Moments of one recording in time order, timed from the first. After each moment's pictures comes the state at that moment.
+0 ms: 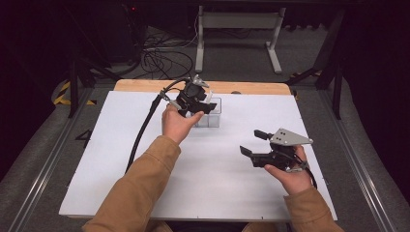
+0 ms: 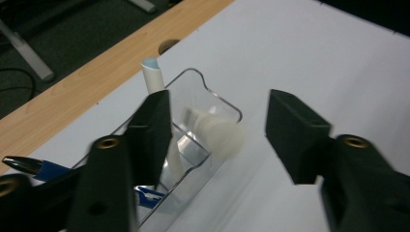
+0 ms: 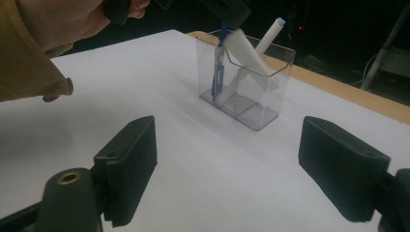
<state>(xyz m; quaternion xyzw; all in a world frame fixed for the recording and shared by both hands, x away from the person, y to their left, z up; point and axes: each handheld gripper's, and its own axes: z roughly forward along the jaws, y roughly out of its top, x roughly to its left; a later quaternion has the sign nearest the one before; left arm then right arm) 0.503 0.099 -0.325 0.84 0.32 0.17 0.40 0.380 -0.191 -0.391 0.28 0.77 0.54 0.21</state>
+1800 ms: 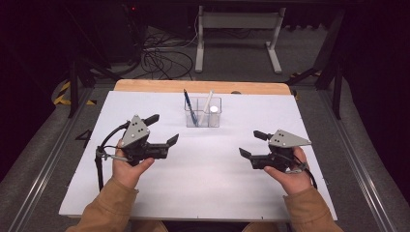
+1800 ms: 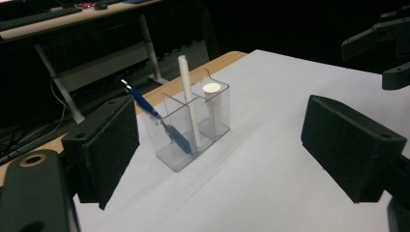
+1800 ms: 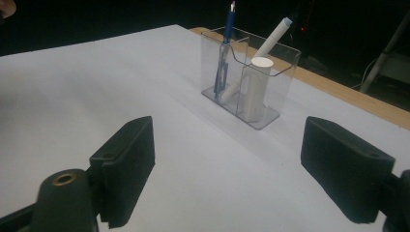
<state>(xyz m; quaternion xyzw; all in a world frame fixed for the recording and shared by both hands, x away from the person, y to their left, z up) 0.355 0.216 -0.354 0.75 0.28 0.29 0.53 0.376 -0.188 -0.391 0.26 0.78 0.53 0.22</state>
